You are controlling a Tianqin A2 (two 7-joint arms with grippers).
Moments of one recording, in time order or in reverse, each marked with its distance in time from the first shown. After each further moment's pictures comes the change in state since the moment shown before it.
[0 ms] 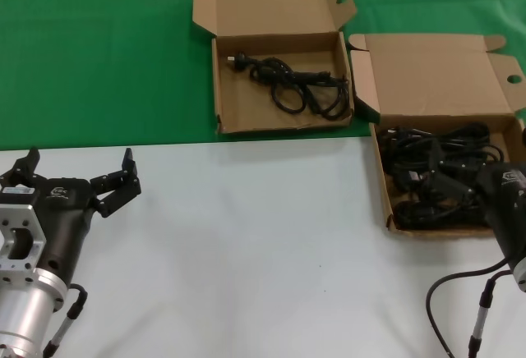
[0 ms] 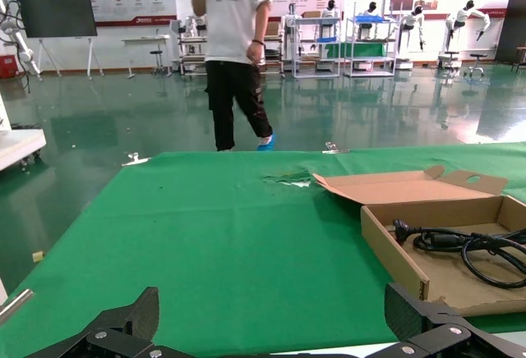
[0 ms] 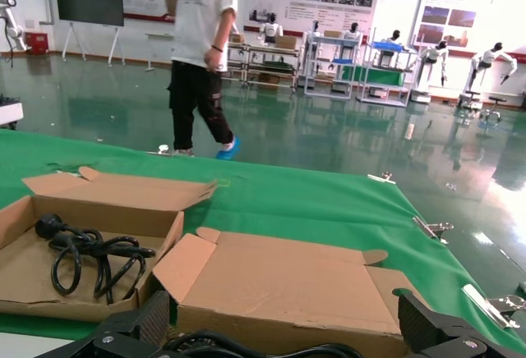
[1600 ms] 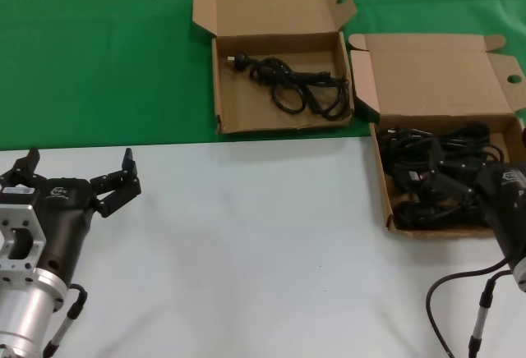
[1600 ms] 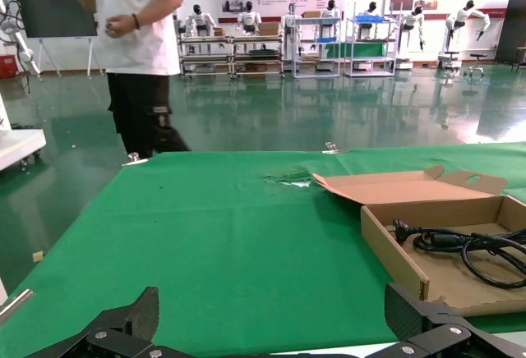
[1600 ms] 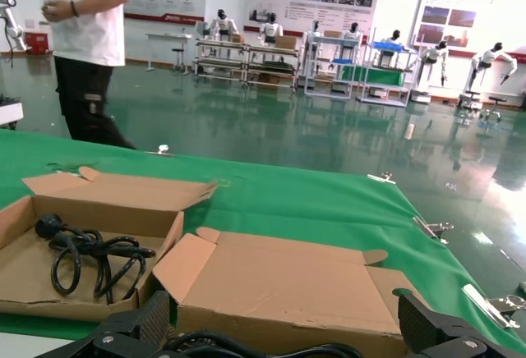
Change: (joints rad) left arm 0.000 0.000 0.000 0.000 0.000 0.000 0.000; right arm 0.000 0.000 0.000 0.000 0.000 0.000 0.000
